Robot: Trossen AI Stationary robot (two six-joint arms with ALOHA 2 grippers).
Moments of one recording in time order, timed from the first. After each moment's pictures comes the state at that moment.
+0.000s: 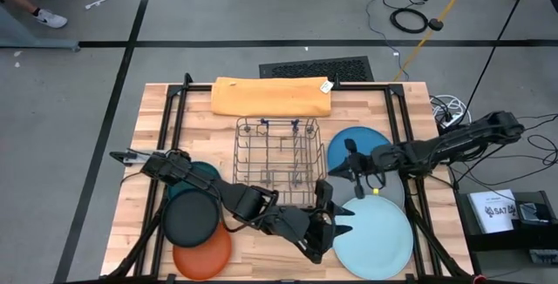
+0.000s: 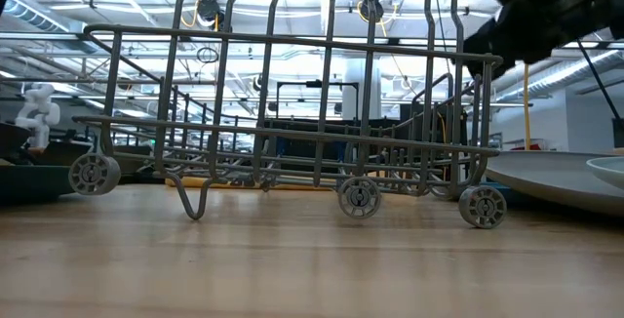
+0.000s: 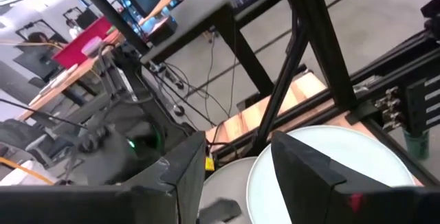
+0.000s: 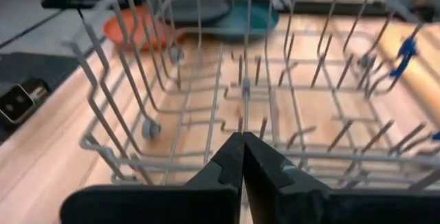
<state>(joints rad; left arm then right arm) -0.47 2.20 2.36 -0.41 -0.46 0.48 0.21 0.92 0.35 0.21 0.10 0.08</state>
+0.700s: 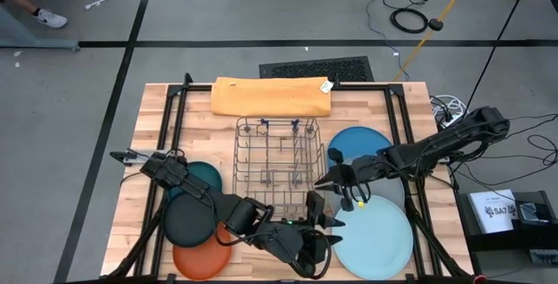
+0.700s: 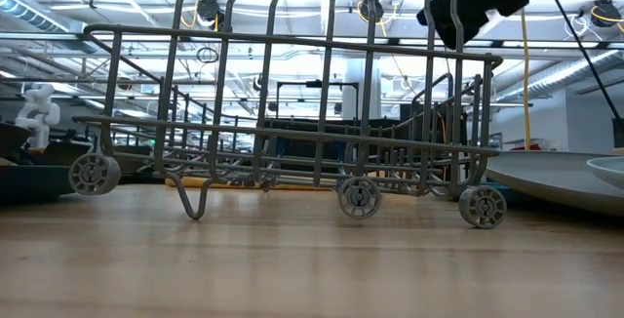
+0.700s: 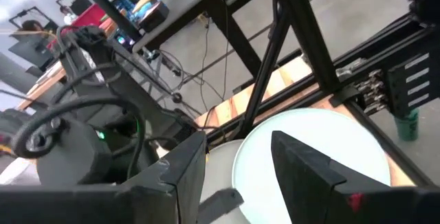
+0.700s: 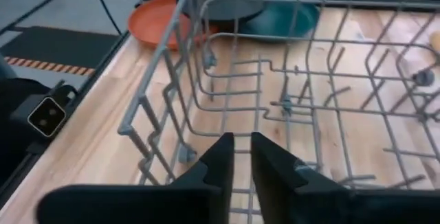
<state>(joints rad) -0.53 2.20 2.36 -0.49 -0.55 0.43 0.32 1.18 0.68 0.04 0.13 0.13</state>
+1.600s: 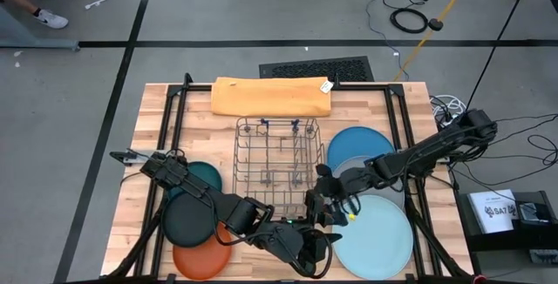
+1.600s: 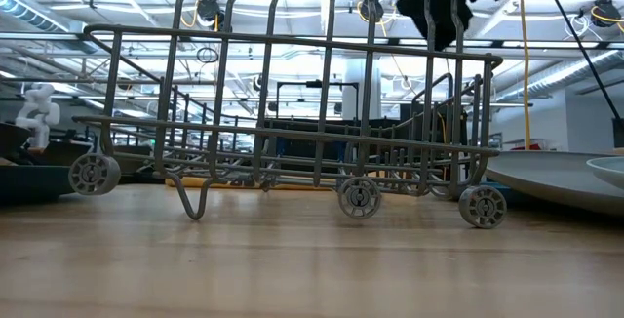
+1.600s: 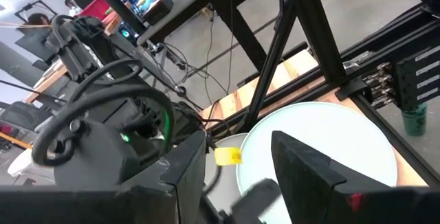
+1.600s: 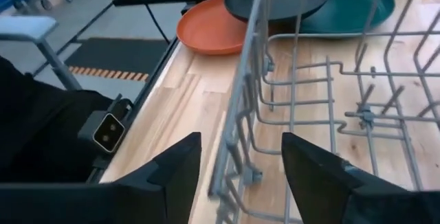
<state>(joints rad) -0.53 2.20 2.36 -0.51 -0.57 0.42 0.37 1.37 0.78 0.14 0.01 0.23</state>
